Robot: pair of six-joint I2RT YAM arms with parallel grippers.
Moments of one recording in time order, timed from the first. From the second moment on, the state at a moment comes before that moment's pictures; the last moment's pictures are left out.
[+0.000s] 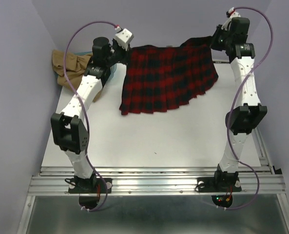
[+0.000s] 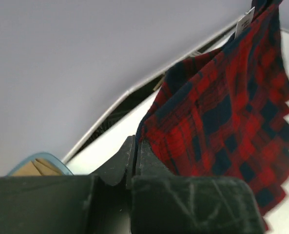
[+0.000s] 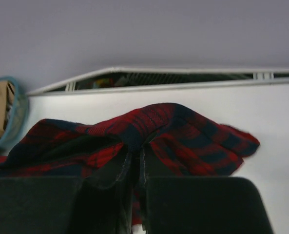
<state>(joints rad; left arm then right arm) -0.28 1.74 1.66 -0.05 0.41 0.24 -0.02 2.10 2.44 -0.73 -0.15 0.22</state>
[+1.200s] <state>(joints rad) -0.38 1.15 0.61 -0.04 0.49 0.95 -0.10 1.30 0.97 -0.55 -0.42 -0.44</state>
